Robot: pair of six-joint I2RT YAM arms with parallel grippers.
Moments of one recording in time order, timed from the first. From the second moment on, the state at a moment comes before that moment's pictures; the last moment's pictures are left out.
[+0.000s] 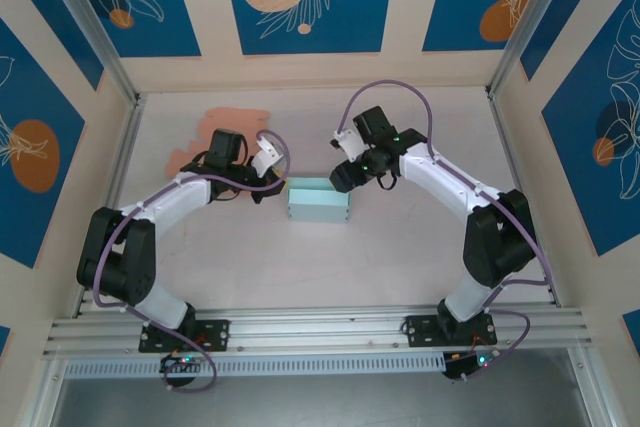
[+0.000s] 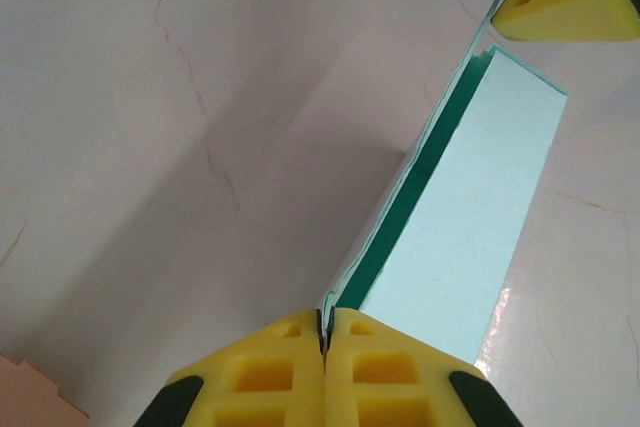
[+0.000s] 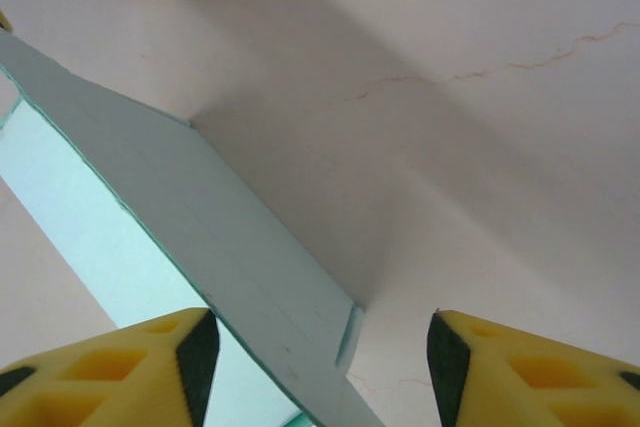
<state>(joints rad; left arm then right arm) -0.34 1.56 0.98 -0.27 0.68 0.40 0.51 1.66 1.34 -0.76 -0.25 -0.12</state>
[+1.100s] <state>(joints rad) -0.35 1.56 0.97 -0.21 0.62 0.31 0.63 1.61 1.35 -0.91 0.04 0.14</state>
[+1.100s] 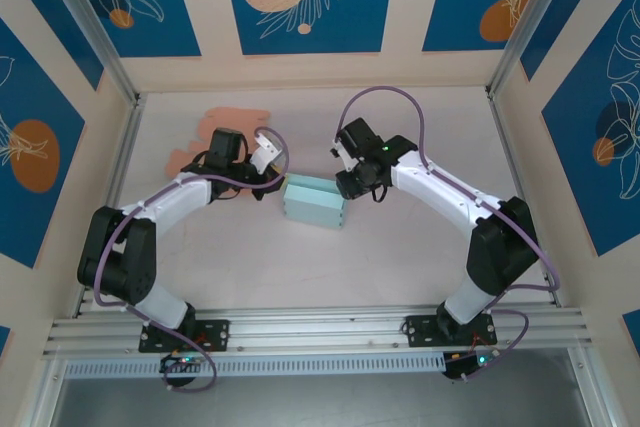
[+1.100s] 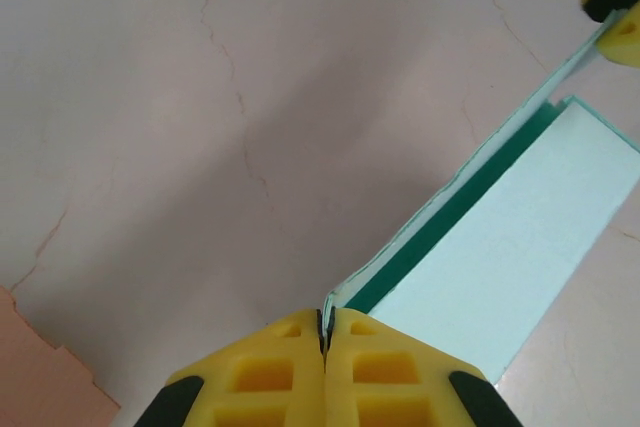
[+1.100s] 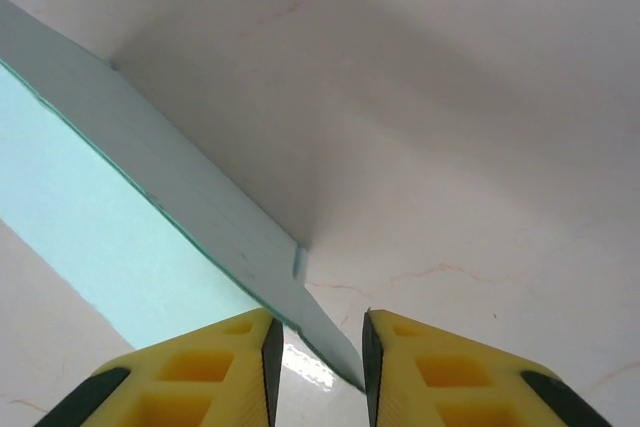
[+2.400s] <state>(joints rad) -0.52 1.32 0.64 0.17 0.21 0.07 0.72 1.70 1.47 -0.95 0.17 0.53</state>
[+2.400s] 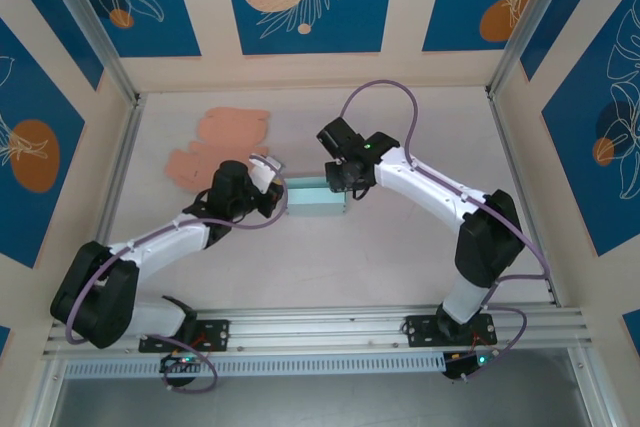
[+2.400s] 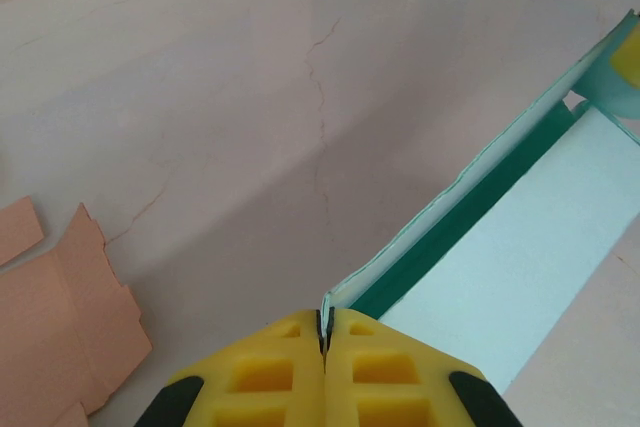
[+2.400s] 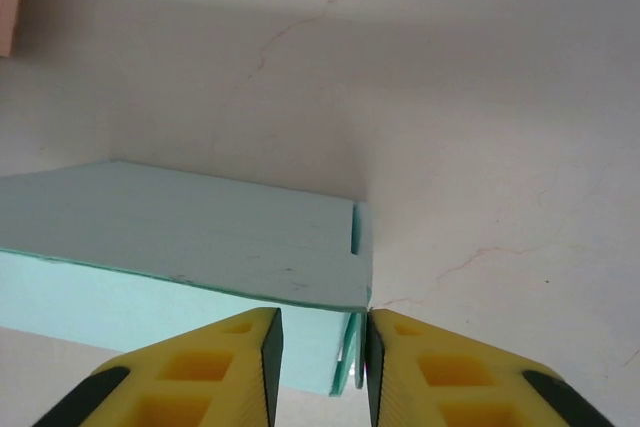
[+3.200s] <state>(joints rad) -0.57 1.35 0.64 0.21 0.06 0.07 0.72 1.75 1.52 -1.00 0.21 0.59</state>
